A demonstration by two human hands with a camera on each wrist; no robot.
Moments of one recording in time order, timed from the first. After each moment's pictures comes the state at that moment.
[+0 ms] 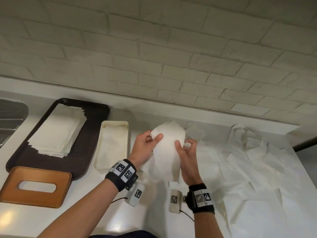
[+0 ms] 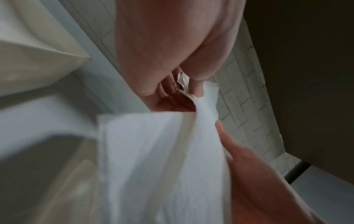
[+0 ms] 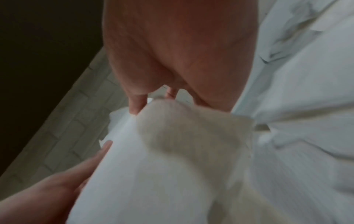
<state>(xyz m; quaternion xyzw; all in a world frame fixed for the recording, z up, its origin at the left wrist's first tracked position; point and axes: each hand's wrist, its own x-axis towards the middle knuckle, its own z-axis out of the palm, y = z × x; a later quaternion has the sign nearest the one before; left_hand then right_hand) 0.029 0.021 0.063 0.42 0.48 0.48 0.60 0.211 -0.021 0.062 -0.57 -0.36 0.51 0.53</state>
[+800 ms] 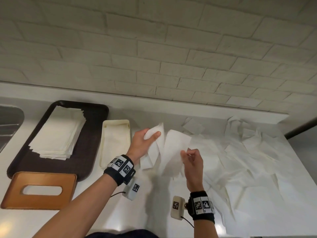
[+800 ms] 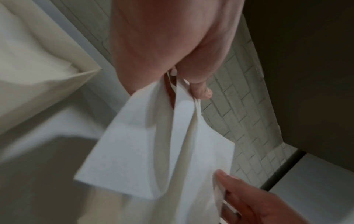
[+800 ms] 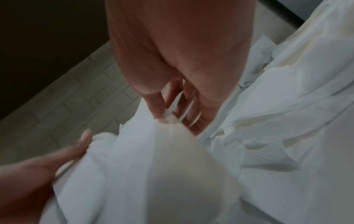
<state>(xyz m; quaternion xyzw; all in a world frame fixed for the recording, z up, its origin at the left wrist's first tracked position) -0.007 0.021 0.071 0.50 0.53 0.41 0.56 0.208 -0.066 0.030 -0.67 -0.35 0.37 0.54</state>
